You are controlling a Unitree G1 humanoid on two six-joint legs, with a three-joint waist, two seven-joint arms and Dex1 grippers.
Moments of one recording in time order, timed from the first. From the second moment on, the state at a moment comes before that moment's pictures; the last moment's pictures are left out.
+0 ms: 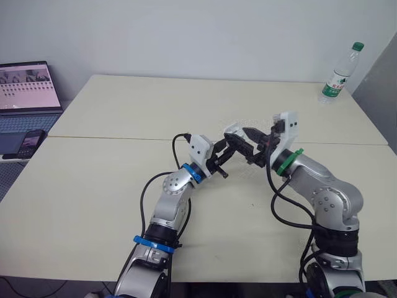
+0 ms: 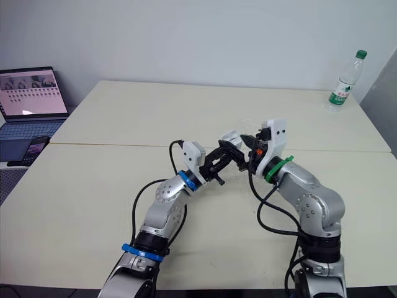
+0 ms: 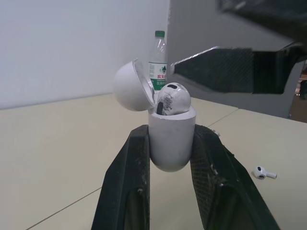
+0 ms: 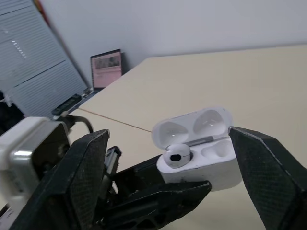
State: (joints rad) left arm -0.50 0.02 -0.11 0.27 -0.22 -0.09 -0.62; right arm -0.50 -0.27 -0.14 -0.42 0.67 0.94 0.39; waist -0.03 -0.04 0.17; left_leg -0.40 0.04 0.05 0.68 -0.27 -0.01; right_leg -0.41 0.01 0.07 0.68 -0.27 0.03
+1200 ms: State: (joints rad) left arm -0.42 0.22 -0.08 0.02 -0.25 0.15 -0.64; right arm -0.66 -0.86 0.22 0.14 0.30 1.15 0.72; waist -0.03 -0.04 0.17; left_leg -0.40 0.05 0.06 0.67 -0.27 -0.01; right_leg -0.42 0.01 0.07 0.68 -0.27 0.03
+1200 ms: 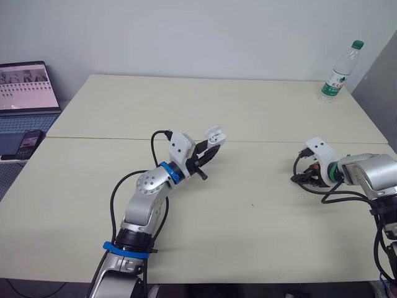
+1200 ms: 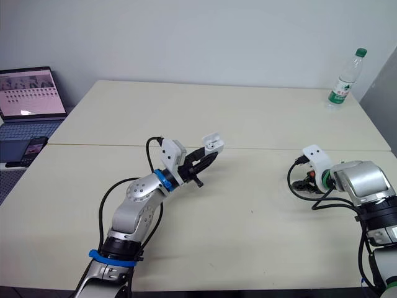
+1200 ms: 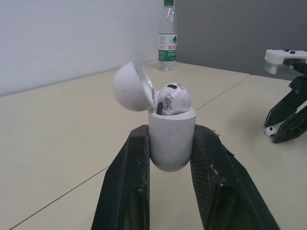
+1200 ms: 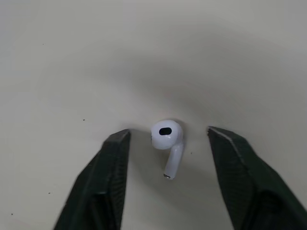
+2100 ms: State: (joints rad) left arm -0.42 0.23 -0.09 0.02 -0.25 0.15 -0.65; right arm -0.31 -1.21 0.31 0.04 0.01 -0.10 1.38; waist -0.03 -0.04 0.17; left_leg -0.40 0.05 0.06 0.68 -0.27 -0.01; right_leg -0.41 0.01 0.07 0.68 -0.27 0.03
